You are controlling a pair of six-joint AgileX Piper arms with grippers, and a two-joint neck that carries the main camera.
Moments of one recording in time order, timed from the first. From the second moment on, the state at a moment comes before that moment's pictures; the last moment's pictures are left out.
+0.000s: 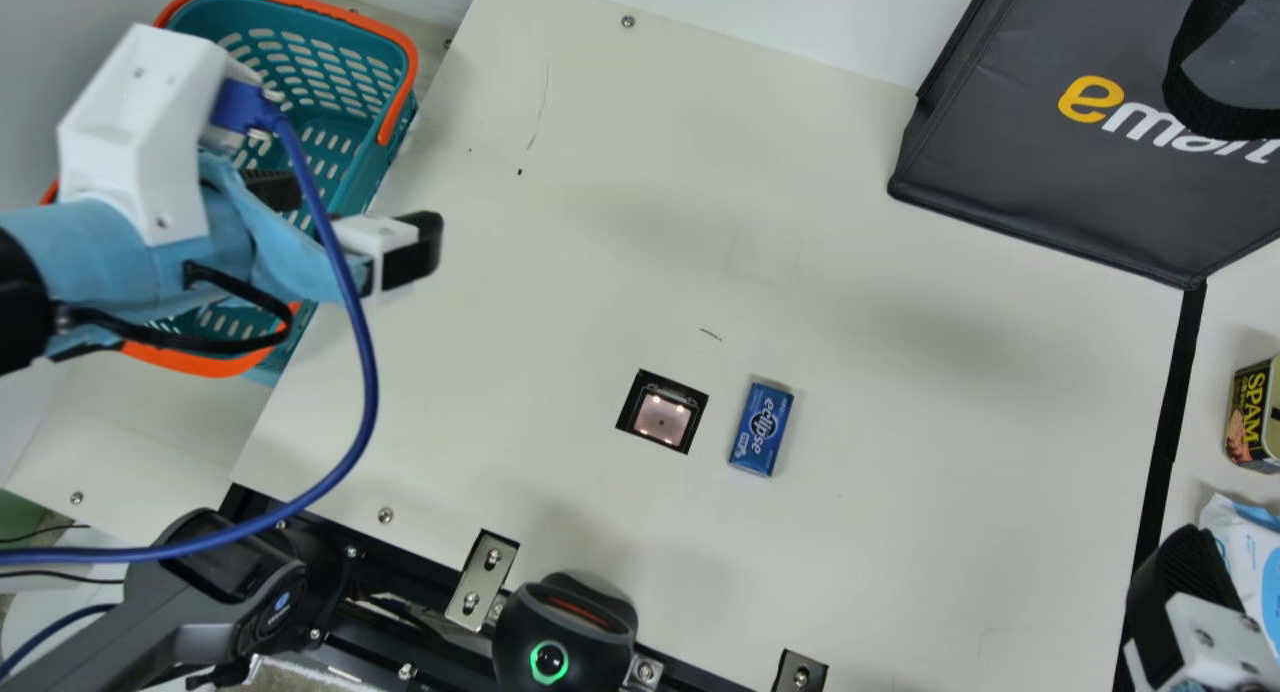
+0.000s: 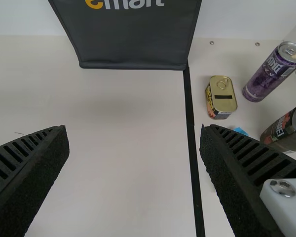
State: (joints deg) left arm -8.3 52.3 -65.4 -2.5 66.6 -10.0; right arm 0.7 42.6 -69.8 -0.8 69.5 0.0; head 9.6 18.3
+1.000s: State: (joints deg) left arm -7.7 51.9 -65.8 -1.5 66.6 -10.5; right arm 0.7 42.6 -69.8 -0.8 69.5 0.0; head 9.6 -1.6
